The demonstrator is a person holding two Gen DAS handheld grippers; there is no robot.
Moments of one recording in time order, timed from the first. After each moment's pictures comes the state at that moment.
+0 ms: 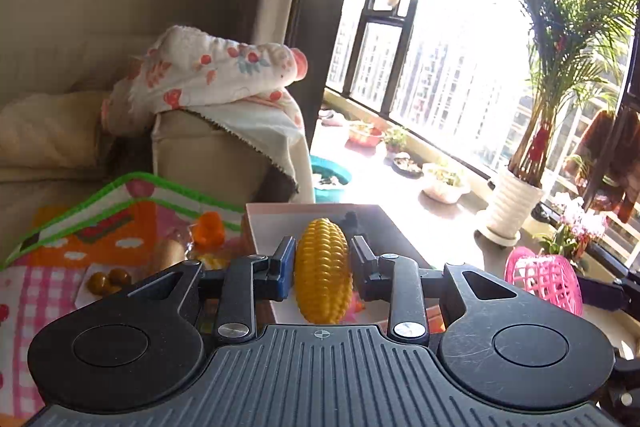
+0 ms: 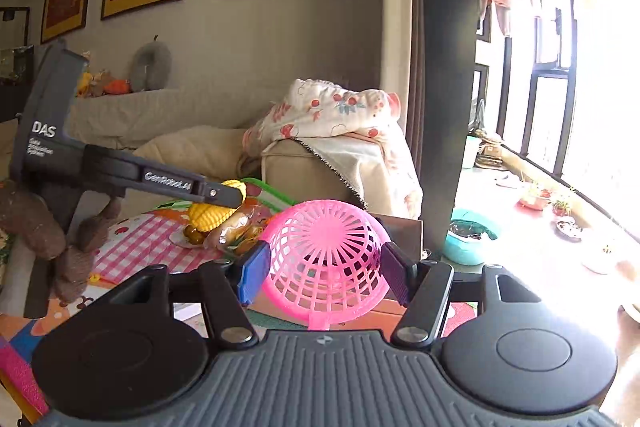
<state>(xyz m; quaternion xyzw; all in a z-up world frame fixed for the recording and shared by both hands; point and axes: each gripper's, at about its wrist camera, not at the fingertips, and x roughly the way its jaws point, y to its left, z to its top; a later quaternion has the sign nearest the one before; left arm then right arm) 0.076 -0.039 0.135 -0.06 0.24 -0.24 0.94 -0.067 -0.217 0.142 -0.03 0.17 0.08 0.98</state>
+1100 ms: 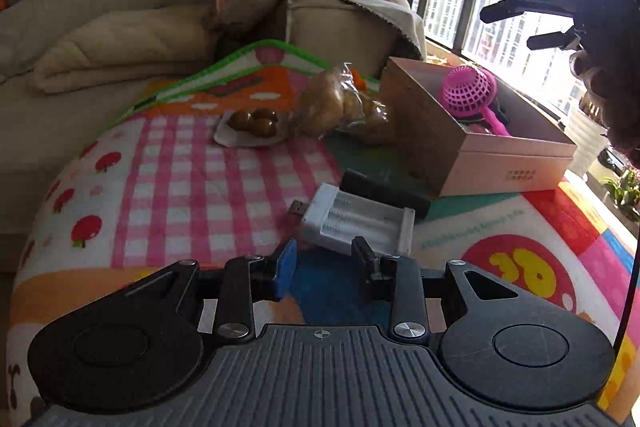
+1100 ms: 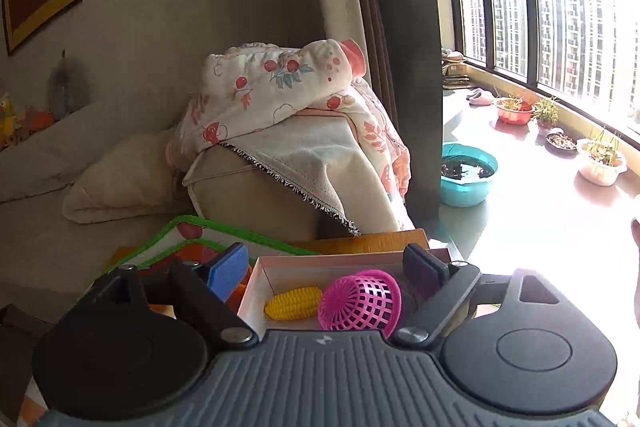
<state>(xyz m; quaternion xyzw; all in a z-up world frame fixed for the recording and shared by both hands) 0.016 0.084 0.029 -0.01 0.34 -0.13 0.93 0.148 -0.207 0.127 0.06 0.28 0.01 0.96</state>
